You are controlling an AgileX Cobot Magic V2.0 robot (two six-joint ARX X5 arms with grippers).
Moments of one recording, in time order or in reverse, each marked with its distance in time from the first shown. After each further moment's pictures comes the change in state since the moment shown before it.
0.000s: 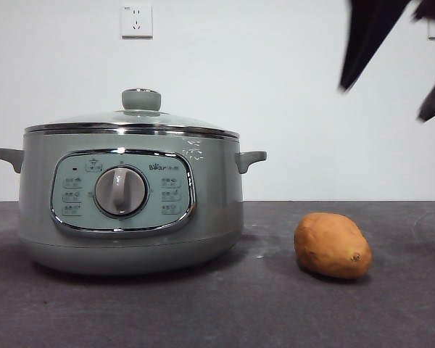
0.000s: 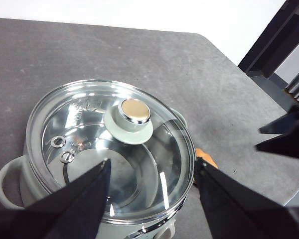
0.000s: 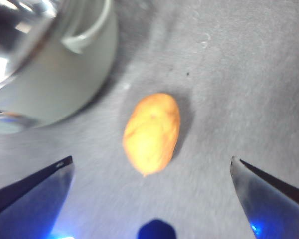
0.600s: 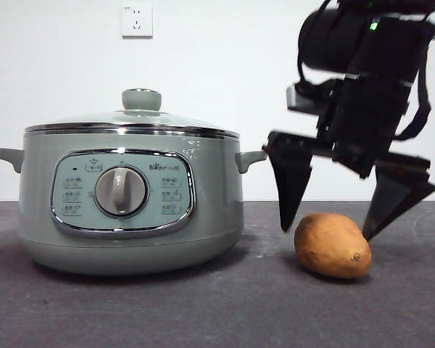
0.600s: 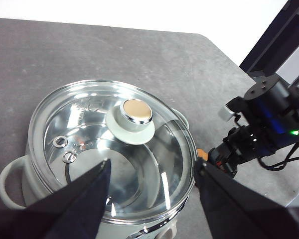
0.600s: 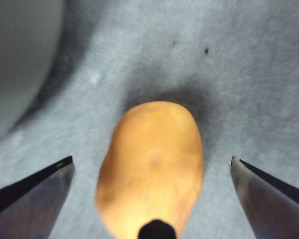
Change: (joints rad) left arm 0.000 0.000 0.000 0.000 -0.007 0.000; right arm 0.069 0.443 0.000 0.219 0.053 0.098
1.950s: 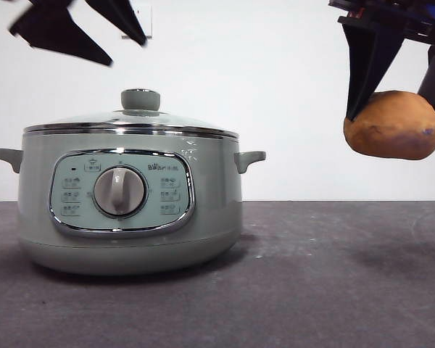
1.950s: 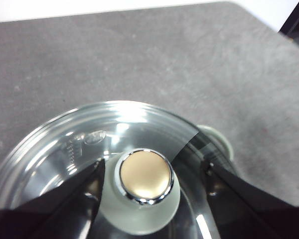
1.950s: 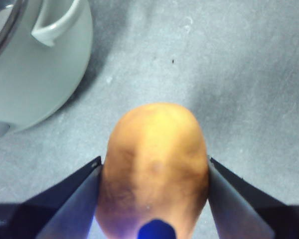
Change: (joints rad) left arm -0.373 0.485 0.127 0.313 -0.427 -0.005; right arm 0.000 -0.429 0.000 -0.256 0.053 0.023
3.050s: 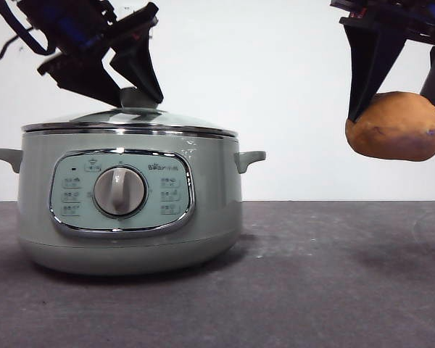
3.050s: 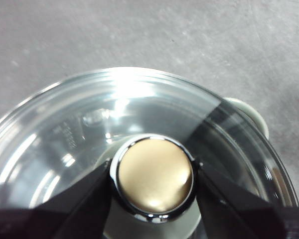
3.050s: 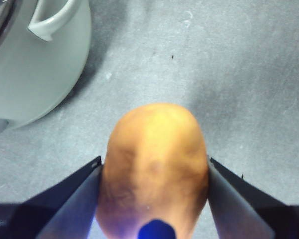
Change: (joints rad) left arm -0.049 0.111 -0.002 0.025 -0.109 0.056; right arm 0.000 0.000 0.000 -0.006 0.000 0.003
